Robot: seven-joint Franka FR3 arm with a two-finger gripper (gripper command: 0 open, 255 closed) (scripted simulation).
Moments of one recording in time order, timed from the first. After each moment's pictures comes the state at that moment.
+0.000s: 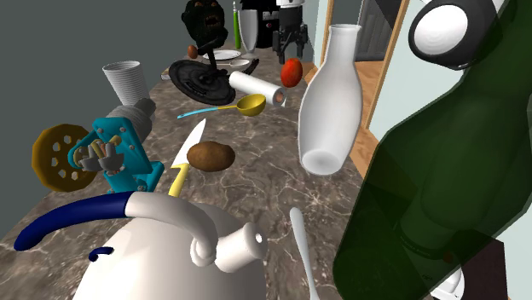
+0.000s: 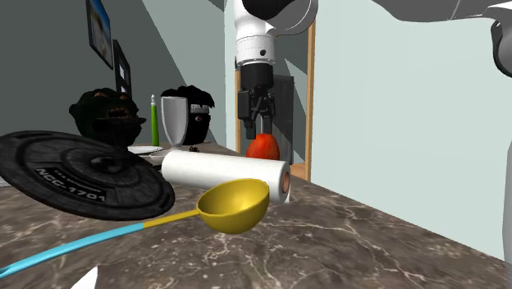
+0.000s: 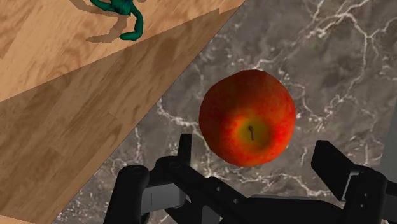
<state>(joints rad) -0.09 0.15 -0.15 -1.33 -0.03 1.44 -0.09</state>
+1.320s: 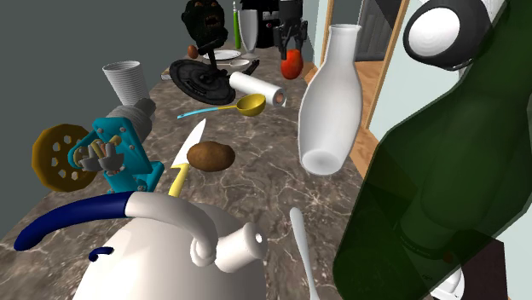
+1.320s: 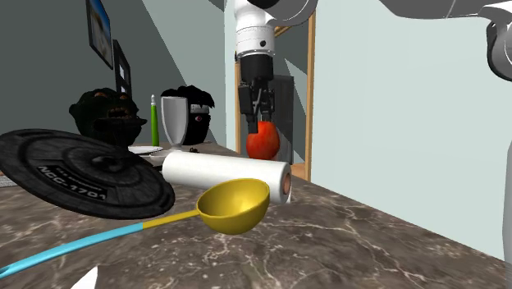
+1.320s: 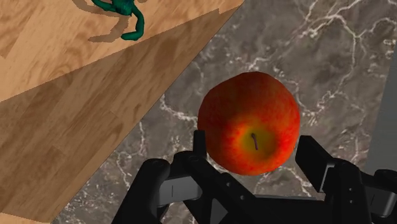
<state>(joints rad) -0.10 0.17 -0.15 -1.25 -0.03 1.38 -0.09</state>
